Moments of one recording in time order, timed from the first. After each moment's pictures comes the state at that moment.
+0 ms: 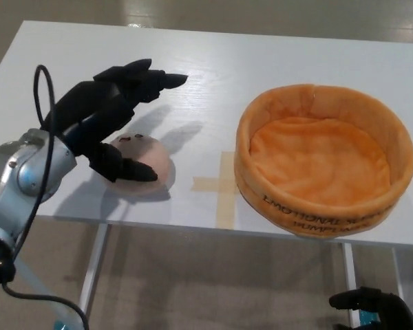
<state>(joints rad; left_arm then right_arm) -0.72 0.54 -0.27 0.70 0.52 -0.55 -0.06 -0.36 -0.22 0.01 1.27 -0.19 -0.25 -0.06</state>
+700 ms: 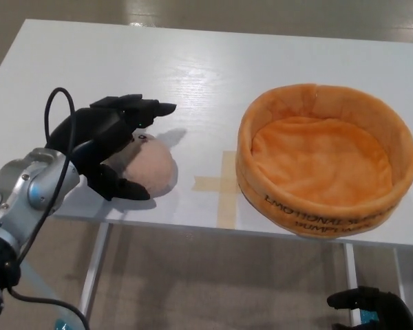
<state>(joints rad) -0.75 0.52 -0.33 0.86 0.58 -0.54 -0.02 -0.36 -0.22 0.02 1.27 -0.19 -0.24 -0.05</state>
